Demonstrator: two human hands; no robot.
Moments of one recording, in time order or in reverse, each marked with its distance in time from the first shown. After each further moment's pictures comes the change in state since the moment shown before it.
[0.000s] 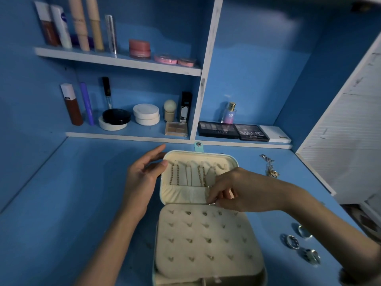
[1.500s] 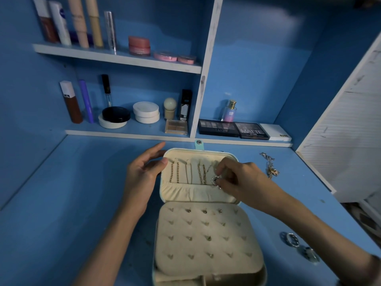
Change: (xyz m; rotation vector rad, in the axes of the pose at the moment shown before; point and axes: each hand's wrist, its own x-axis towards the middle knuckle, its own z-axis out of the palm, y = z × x) left_hand 0.000 0.001 0.001 -0.012 -0.003 -0.008; right_hand 0.003 0.014 0.023 -0.006 0.469 0.223
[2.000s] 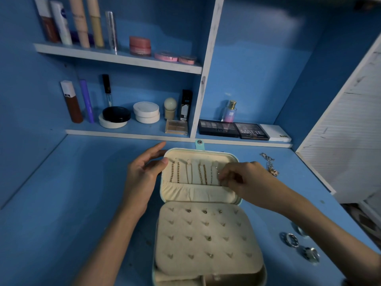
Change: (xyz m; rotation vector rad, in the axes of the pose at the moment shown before) left_hand -0.001 0.001 0.000 0.009 -0.009 0.008; right_hand -0.003 -0.005 -0.015 0.086 -0.114 0.087
